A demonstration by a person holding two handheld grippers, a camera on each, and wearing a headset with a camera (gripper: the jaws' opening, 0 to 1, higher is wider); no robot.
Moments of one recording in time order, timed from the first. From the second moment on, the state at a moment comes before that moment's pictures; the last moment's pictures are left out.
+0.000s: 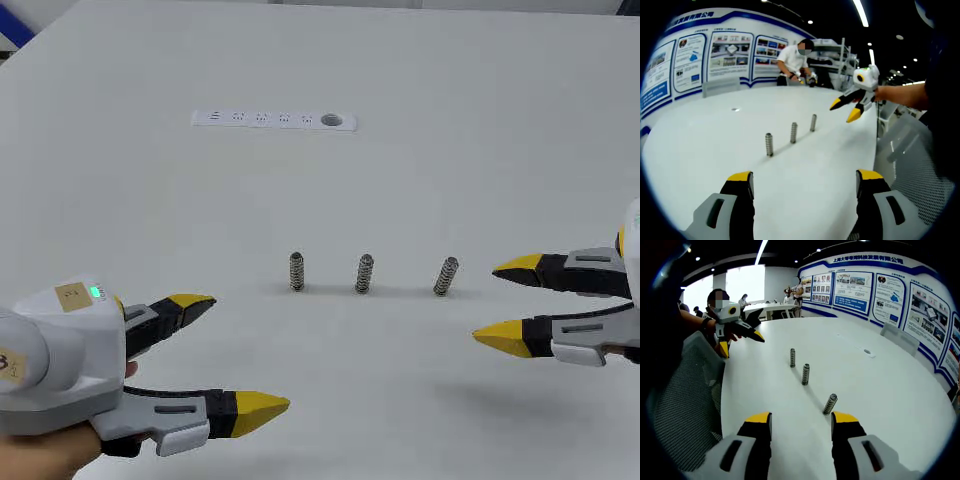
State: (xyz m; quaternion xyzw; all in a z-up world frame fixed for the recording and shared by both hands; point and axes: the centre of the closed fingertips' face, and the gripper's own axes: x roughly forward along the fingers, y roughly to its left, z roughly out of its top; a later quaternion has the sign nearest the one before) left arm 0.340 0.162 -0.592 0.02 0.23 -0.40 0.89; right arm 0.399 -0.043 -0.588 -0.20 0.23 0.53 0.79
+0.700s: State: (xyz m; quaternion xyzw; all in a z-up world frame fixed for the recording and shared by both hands) left arm 0.337 0.163 -0.596 0.01 0.23 -0.39 0.89; right arm 0.389 -0.040 -0.598 -0.16 0.23 0.53 0.80
